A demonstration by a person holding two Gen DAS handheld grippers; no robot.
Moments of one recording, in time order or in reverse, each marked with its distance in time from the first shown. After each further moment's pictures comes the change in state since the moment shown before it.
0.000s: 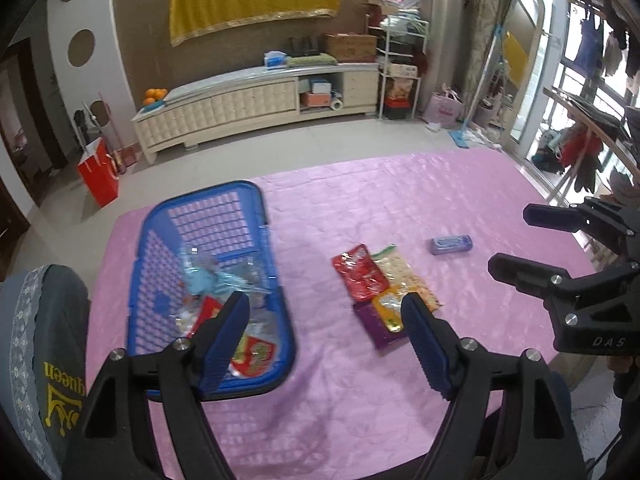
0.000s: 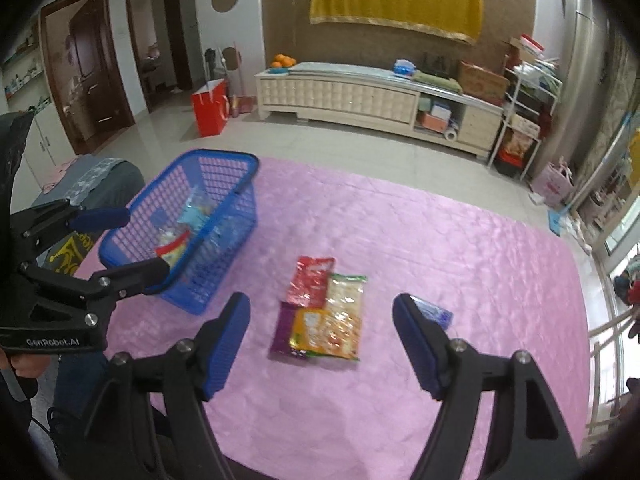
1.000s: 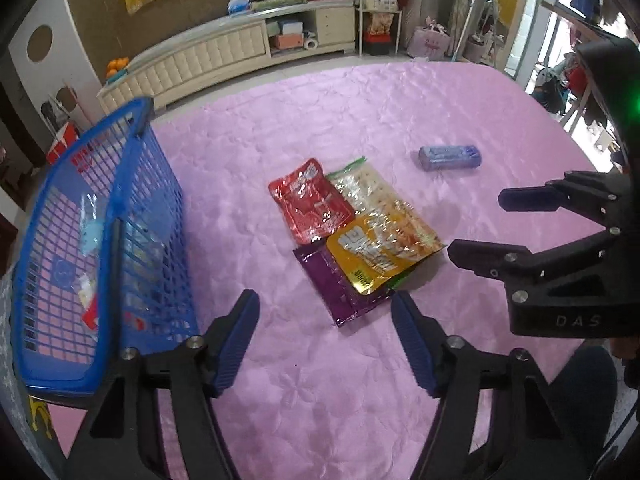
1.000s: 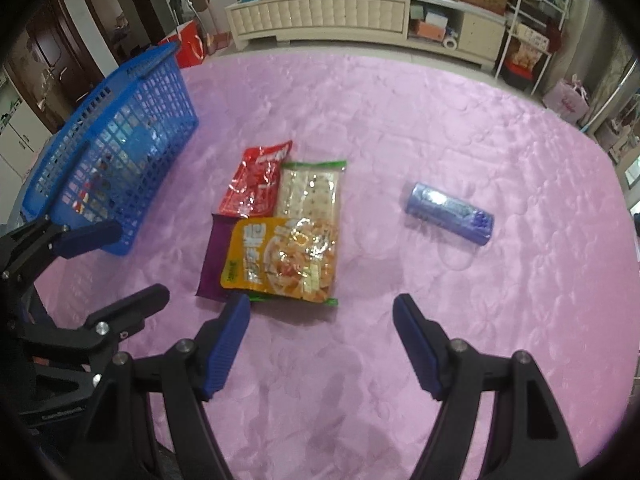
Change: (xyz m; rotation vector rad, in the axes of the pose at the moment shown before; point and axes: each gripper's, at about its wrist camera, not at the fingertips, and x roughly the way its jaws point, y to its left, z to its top) left arm 0.134 -0.063 -0.055 0.070 0.195 -0.009; right arm 0.127 -0.049 -0.069 0.103 0.276 0.050
